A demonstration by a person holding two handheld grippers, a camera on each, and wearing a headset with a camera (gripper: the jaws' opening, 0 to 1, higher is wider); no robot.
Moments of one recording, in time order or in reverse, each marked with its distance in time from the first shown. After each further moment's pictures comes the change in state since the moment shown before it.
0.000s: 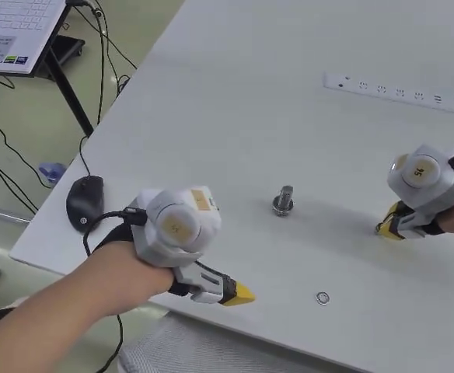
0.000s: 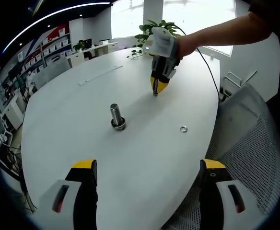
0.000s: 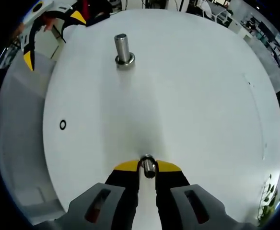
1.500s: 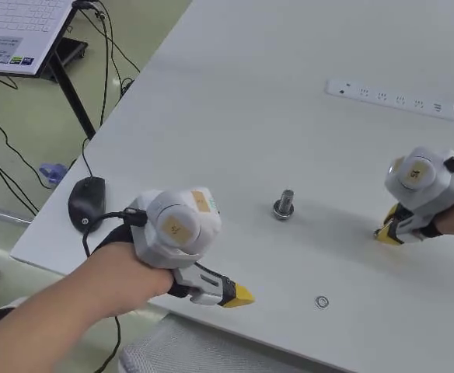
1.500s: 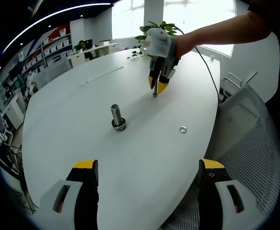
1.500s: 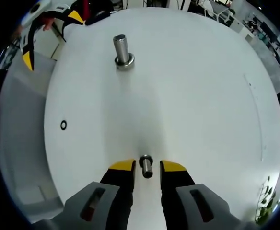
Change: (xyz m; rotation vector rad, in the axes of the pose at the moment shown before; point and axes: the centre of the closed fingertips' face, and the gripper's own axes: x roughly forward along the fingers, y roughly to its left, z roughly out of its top) left arm -0.003 -0.001 0.000 -0.005 -0.004 0.004; right arm -0.006 -0.004 0.006 -0.008 0.020 0.007
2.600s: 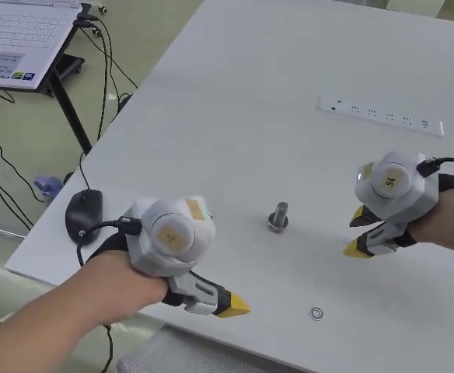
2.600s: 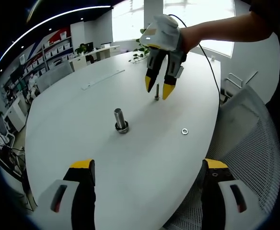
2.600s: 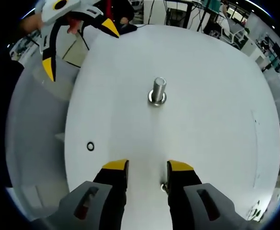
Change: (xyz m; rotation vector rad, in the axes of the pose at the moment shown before) left arm -0.007 0.003 0.005 0.017 -0.018 0.019; right arm -0.025 0.048 0.055 -0.149 -0.091 0.043
